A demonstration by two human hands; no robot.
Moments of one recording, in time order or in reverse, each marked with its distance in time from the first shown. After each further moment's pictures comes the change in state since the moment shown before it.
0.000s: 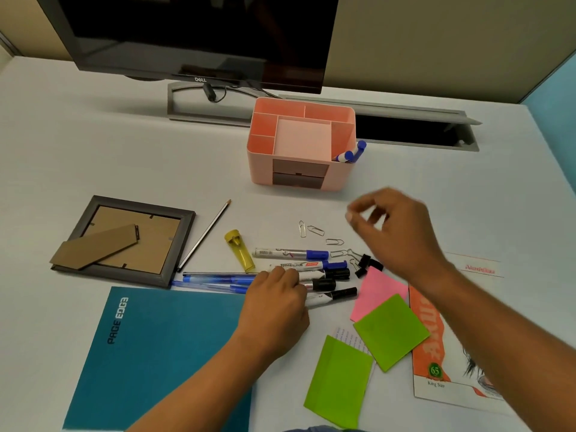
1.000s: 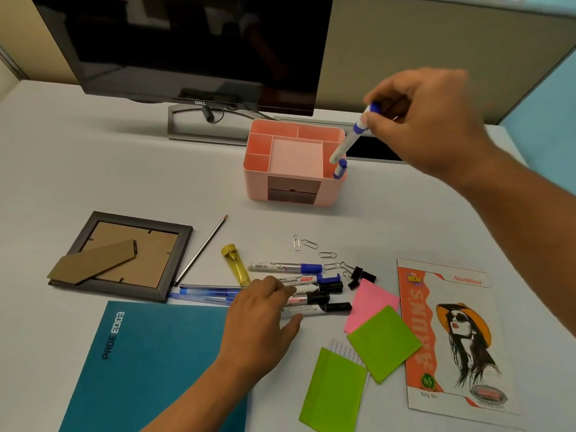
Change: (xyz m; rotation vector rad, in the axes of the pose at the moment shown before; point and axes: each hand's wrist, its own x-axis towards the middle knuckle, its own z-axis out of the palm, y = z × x) left_hand -0.016 -0.006 -0.010 -0.242 0.119 -0.163; right_hand 0.094 -0.066 -0.086 -0.228 0.191 -0.328
